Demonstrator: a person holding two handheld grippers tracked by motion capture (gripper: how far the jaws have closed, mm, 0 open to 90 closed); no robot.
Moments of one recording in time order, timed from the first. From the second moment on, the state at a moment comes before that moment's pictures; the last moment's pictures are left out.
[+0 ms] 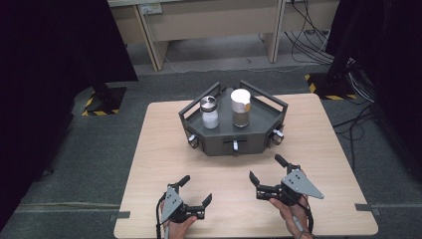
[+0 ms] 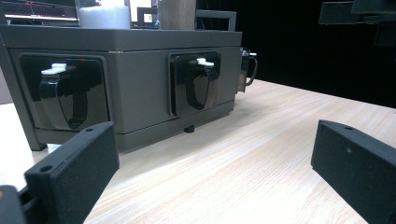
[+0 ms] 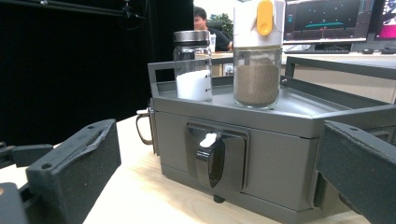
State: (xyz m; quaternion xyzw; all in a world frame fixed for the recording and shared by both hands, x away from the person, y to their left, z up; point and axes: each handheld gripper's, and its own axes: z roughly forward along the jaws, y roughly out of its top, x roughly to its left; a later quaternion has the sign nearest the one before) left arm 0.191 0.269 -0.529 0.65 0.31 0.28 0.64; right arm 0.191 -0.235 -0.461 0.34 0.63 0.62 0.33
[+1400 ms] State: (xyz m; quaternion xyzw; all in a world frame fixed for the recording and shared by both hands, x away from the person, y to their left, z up) left arm 0.189 0.271 -0.528 0.65 0.31 0.29 0.64; right arm 0.176 -0.242 -0.487 0.34 0.64 0.61 0.33
